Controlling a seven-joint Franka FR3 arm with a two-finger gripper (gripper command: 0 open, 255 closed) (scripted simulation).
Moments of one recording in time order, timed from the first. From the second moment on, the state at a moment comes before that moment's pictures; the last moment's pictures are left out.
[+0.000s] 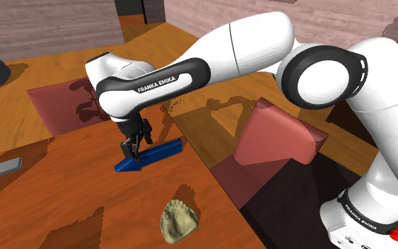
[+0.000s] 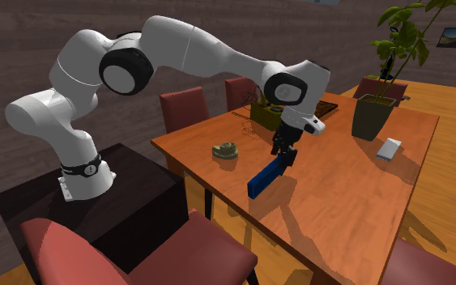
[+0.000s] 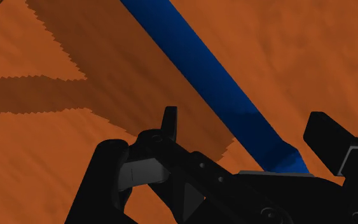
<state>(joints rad) 0.39 0.88 0.34 -1.11 -0.21 1.74 -0.01</state>
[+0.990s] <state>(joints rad) 0.39 0.89 0.34 -1.11 -0.21 1.76 -0.01</state>
